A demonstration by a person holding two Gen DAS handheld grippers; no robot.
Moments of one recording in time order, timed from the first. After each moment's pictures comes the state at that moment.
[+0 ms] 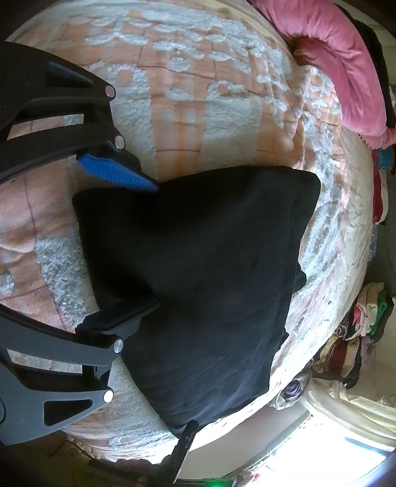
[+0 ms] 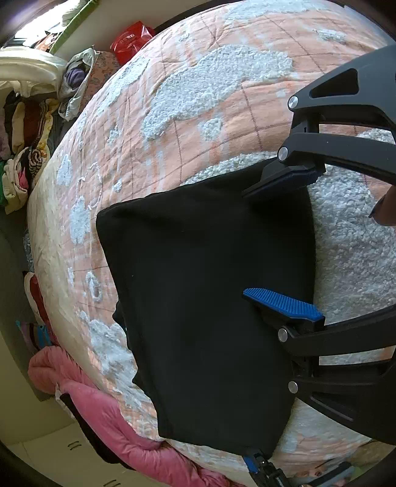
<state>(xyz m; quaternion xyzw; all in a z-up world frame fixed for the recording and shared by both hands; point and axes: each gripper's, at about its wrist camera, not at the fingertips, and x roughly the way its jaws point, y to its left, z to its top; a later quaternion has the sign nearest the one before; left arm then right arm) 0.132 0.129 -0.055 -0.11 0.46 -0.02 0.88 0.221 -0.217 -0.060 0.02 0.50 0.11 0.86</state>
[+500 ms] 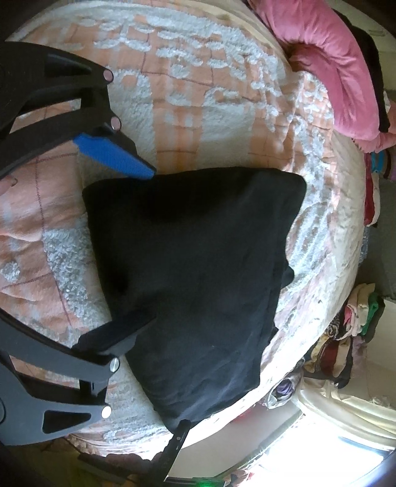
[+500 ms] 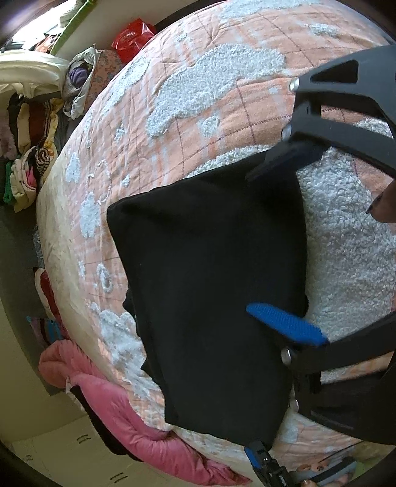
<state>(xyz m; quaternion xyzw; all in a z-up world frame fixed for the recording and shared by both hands) 0.122 0.125 -0.041 -0.11 0.44 -0.02 0.89 0.207 -0.217 -0.050 0.04 0.47 0.12 0.87</state>
